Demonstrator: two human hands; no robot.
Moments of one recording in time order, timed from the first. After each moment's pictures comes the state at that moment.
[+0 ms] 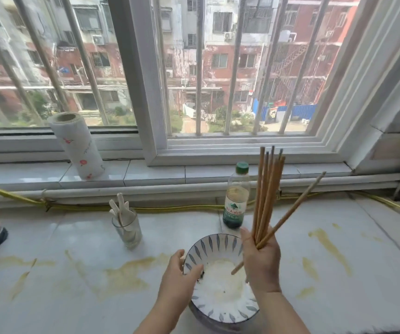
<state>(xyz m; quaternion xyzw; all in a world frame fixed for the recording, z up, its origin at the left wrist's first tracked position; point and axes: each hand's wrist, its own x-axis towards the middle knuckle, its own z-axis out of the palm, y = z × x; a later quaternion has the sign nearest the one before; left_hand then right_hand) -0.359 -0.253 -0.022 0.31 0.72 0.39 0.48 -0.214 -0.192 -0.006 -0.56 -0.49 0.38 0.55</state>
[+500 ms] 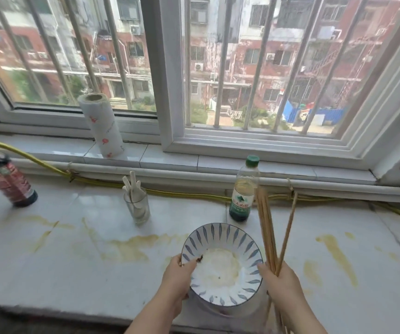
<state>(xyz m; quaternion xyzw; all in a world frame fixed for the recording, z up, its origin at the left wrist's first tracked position) -0.334 -0.268 -0.040 0.10 0.71 0.44 0.53 -0.137 -0.212 -0.022 -0.67 -0.53 0.47 0.23</state>
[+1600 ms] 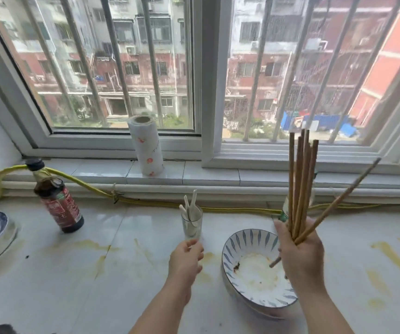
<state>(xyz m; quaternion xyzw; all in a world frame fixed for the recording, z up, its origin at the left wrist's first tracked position) -0.484 -0.285 -0.002 0.18 0.68 0.53 0.48 -0.300 -0.237 0.044 -0.57 -0.56 0.32 0.51</state>
